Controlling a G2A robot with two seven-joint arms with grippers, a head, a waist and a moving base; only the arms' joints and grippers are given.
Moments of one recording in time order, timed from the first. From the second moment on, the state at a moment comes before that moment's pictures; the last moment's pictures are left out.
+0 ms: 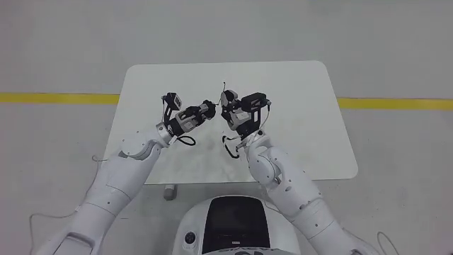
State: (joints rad) left arm 1.17 -1.12 -1.05 -1.22 -0.68 -0.32 -0.77; right arm -1.32 -1.49 0.98 -1.43 -1.01 -0.09 -0.19
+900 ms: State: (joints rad) left arm 1.17 -1.12 -1.05 -1.22 -0.68 -0.32 -0.77; right arm -1.32 -1.50 0.98 -1.41 -0.98 -0.11 -0.17
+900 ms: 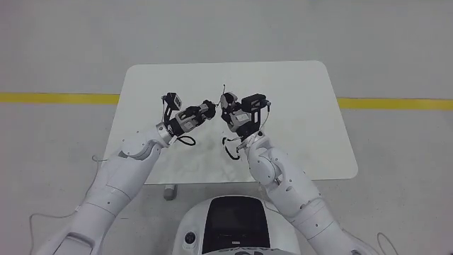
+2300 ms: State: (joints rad) left arm 1.17 -1.12 -1.05 -1.22 -0.68 -0.32 -0.77; right arm -1.33 -1.49 0.99 -1.42 -1.03 -0.12 -0.15
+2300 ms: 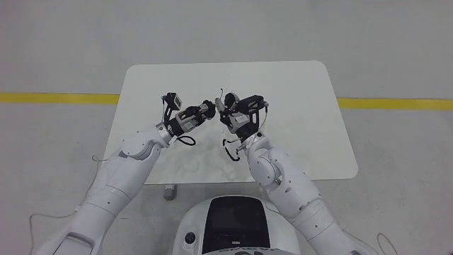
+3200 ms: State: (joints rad) left arm 1.18 -1.10 -1.11 -1.22 -0.86 -0.15 -0.96; right arm -1.33 -1.43 1.04 -1.44 -1.61 -0.11 -0.38
